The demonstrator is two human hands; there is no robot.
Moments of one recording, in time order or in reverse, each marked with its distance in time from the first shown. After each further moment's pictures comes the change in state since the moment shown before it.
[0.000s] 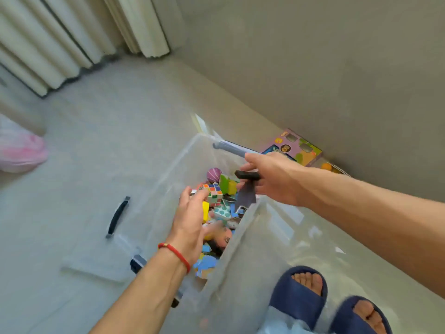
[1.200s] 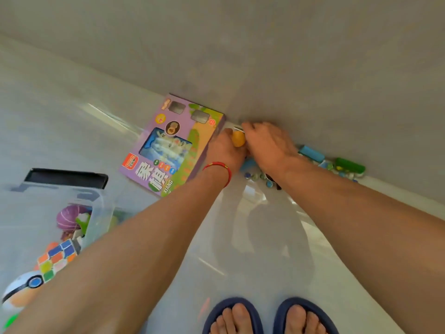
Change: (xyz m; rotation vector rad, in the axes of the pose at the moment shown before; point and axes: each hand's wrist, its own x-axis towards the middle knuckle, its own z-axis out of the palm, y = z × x) left_hand 0.226 -0.149 0.373 1.163 -0.400 0.453; right_hand 0.190 0.161 -0.300 -1.371 0.646 -0.141
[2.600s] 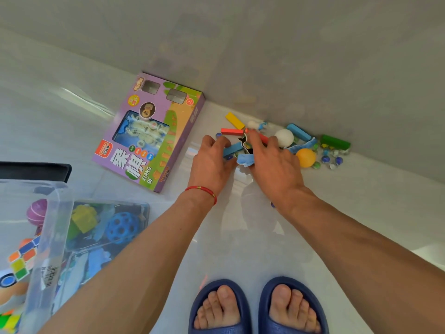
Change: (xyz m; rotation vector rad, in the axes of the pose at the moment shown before) left_hand -0.036 -0.044 0.039 0.254 0.036 0.297; right_hand -0.079 0.017 0.055 -0.049 0.045 0.237
